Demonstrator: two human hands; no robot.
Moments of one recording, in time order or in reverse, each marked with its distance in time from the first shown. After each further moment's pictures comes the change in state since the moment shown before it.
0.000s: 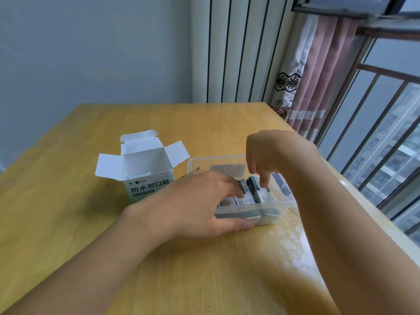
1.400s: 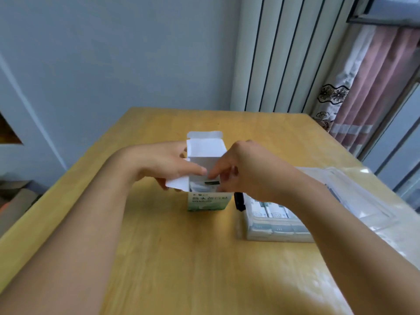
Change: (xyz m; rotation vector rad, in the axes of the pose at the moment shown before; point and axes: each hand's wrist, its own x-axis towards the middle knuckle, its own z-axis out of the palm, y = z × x) left_hand -0.058 -0.113 -0.068 -0.524 -0.040 -0.593; right_hand -0.032 -0.104 -0.003 0.459 0.436 -0.630
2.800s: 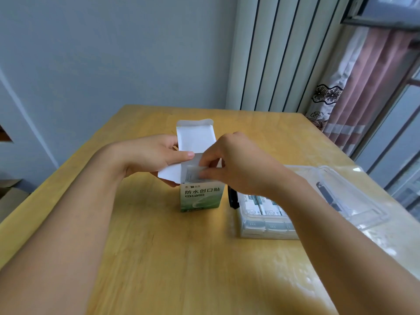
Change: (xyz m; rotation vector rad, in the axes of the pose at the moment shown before) left_hand 0.003 -0.009 -0.002 -0.246 -0.007 0.079; right_hand 0.009 -0.004 0.005 0.028 0.125 -0.091
